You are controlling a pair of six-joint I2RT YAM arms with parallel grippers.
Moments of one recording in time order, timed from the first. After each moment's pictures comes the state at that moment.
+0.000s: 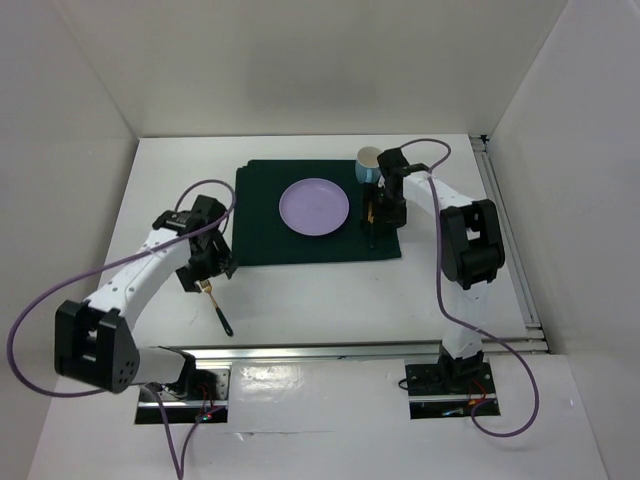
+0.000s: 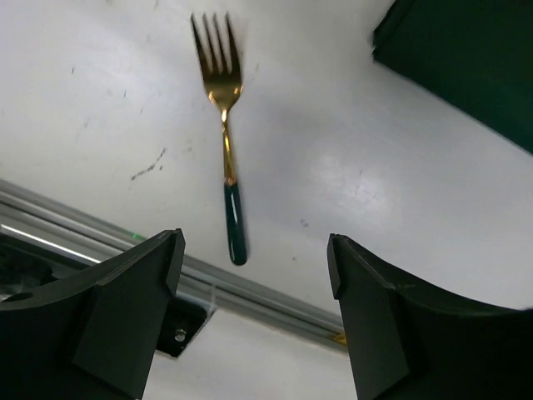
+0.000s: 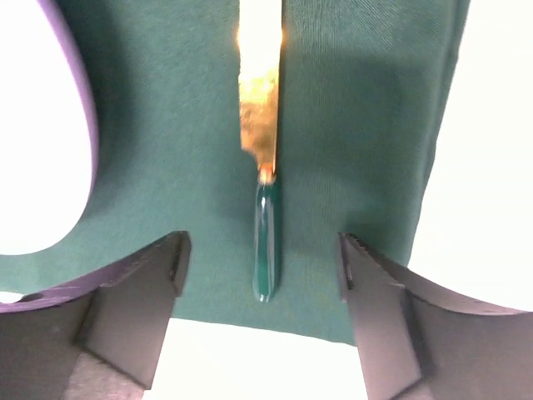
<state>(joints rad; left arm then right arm) -0.25 1.39 1.08 -1.09 -0.22 -0.78 0.25 2.05 1.55 -0.70 -0.10 0.36</state>
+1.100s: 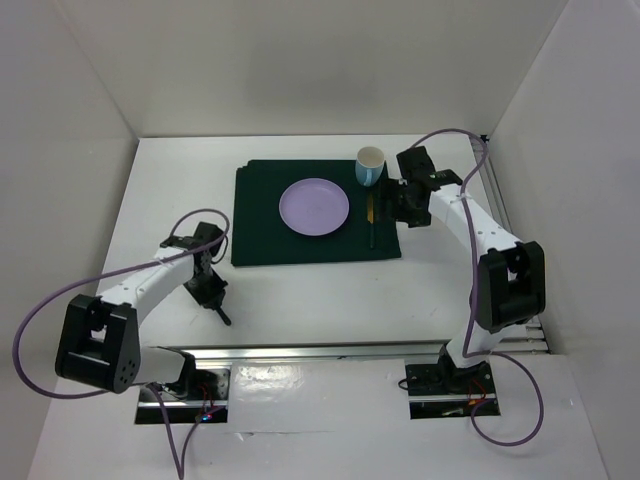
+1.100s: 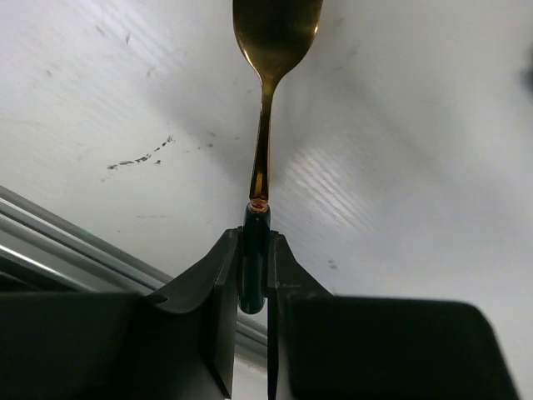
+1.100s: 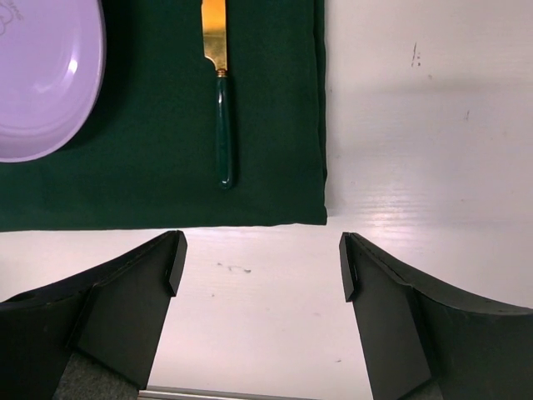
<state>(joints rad) -0.22 1.34 0.74 -0.90 -0.18 -1.02 0.25 1.64 1.35 -0.76 0.05 0.35</state>
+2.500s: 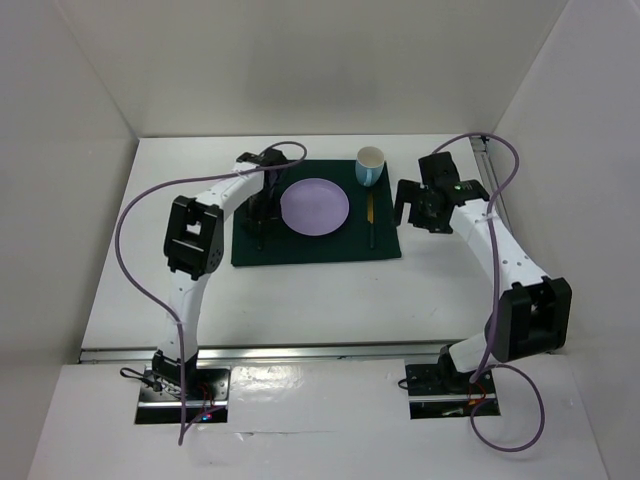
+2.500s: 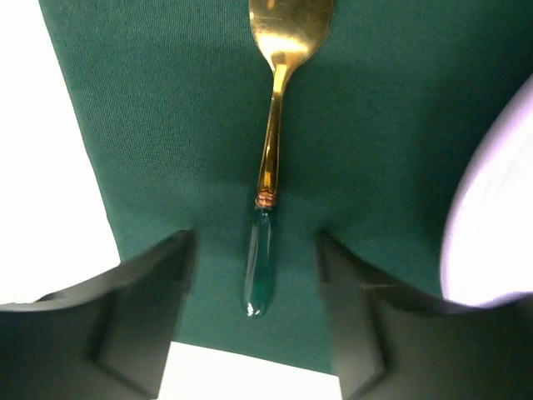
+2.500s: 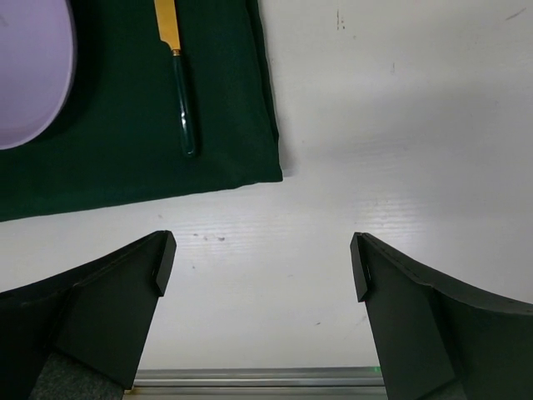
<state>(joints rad) -0.34 2.30 1.95 -1.10 -0.25 -0.50 0.20 1.44 1.27 -0.82 0.10 0.37</state>
